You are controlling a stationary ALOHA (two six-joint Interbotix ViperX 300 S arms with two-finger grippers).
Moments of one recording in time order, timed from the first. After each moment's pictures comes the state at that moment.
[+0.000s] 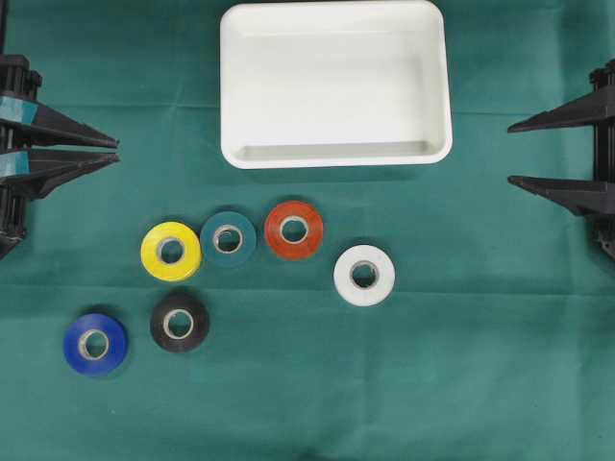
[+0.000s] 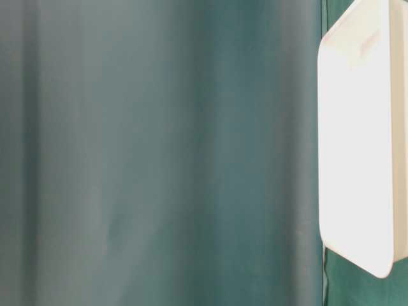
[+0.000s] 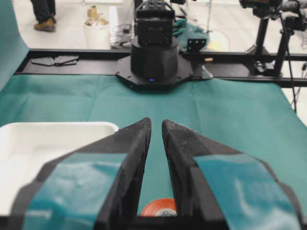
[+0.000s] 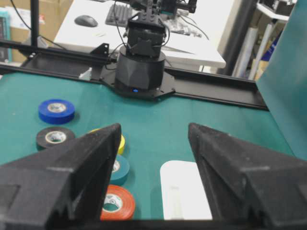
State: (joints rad) left arm 0.00 -0.97 1.18 0.00 -0.29 0.00; right arm 0.00 -0.97 1.19 0.00 -0.29 0.00
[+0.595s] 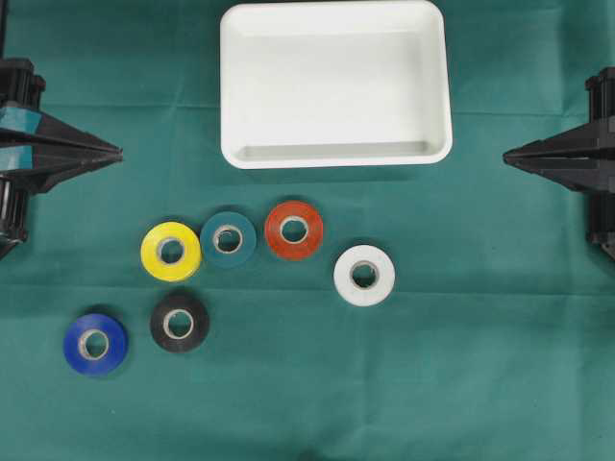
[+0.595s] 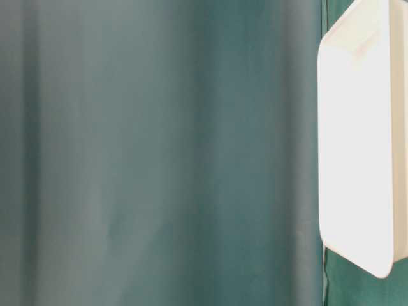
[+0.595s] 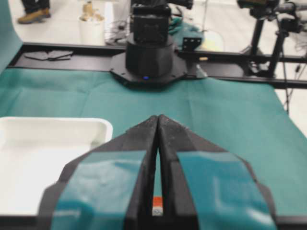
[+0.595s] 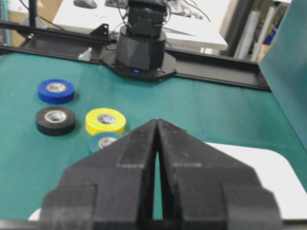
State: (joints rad) left arm -0.02 -0.96 1.18 -0.02 -0.29 -0.01; right arm -0.01 -0.97 1.24 0.00 -0.29 0.00
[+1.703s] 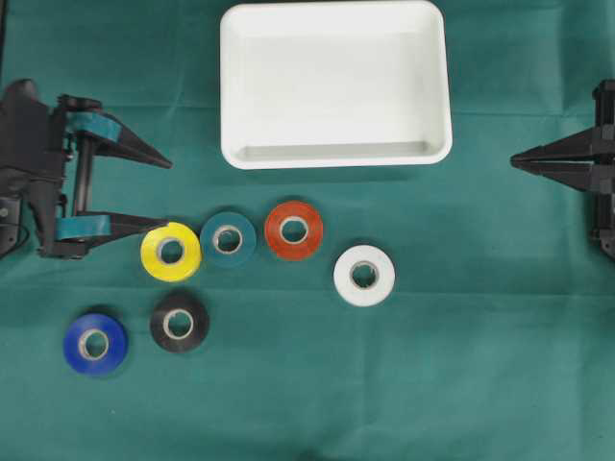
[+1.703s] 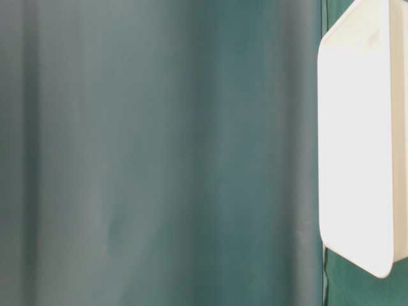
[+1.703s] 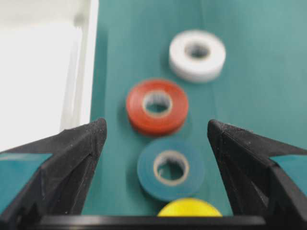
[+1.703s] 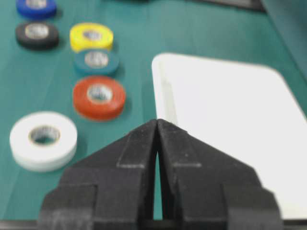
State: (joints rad) left arm -0.03 -0.67 1.12 -0.02 -0.05 0.00; right arm -0.07 -1.08 1.35 -0.03 -0.09 0.00
